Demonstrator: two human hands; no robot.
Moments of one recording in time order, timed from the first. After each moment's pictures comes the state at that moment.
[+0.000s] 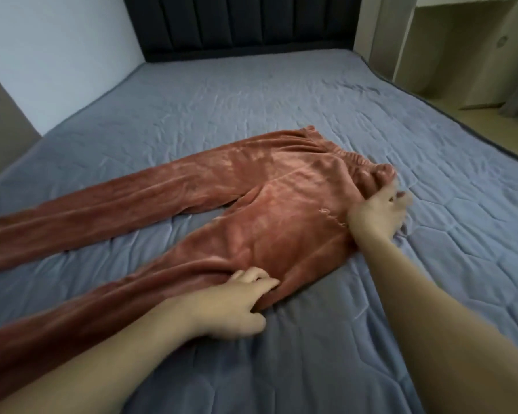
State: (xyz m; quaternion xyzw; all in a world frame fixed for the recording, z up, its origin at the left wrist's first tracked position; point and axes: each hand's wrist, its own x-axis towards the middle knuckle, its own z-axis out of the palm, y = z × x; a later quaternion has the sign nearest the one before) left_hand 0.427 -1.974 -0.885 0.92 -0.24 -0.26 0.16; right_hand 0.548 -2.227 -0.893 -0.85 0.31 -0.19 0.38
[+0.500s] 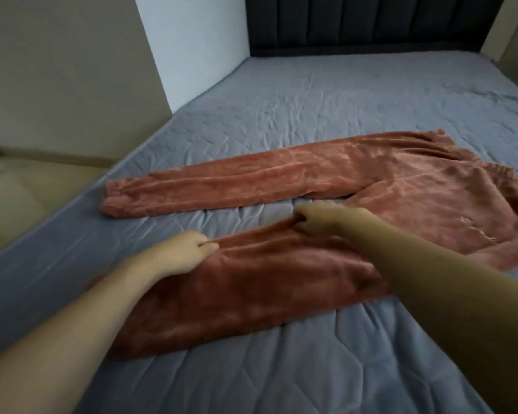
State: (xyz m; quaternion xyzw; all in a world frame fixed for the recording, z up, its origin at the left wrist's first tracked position) left_hand 0.382 -1.698 -0.878 0.97 0.13 -0.13 0.18; right_hand 0.544 -1.951 -0.888 -0.94 -0.34 0.10 0.03
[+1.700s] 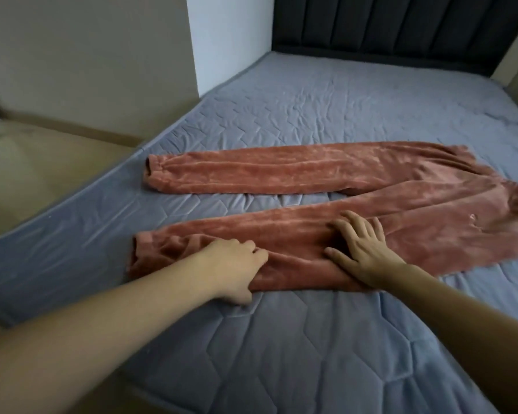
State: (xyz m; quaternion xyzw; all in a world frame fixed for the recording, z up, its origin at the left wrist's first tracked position) left_hand 0.300 -1.714 -0.864 0.97 -0.13 -0.16 -0.10; right_hand 0.439 -1.968 -0.917 -0.94 -0.34 0.00 0.04
